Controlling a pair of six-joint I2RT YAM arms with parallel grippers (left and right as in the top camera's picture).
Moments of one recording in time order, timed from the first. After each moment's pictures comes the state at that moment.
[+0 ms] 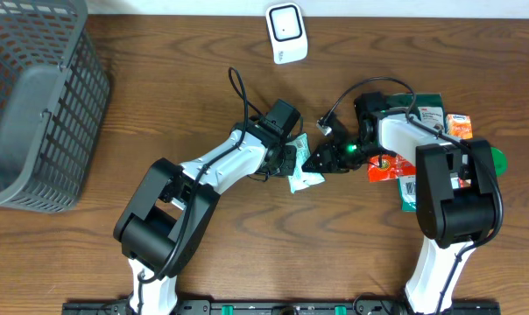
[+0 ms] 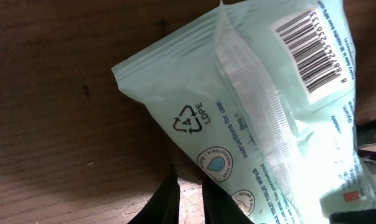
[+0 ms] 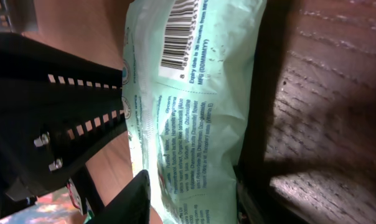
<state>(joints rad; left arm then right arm) -0.61 1.99 1.26 -0.57 0.15 -0.47 0.17 2.07 1.19 -0.68 -0.86 -0.09</state>
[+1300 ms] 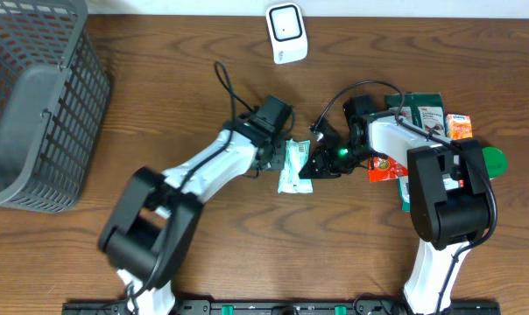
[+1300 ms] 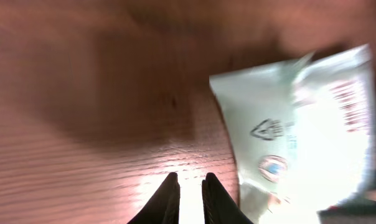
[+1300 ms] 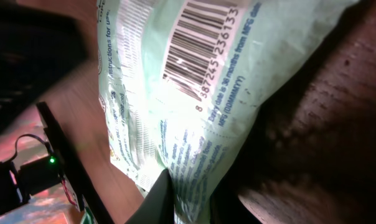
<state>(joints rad) -0.58 1.91 1.23 -0.59 0.03 -0.47 0.23 2.07 1.19 -0.70 -0.82 -0.06</state>
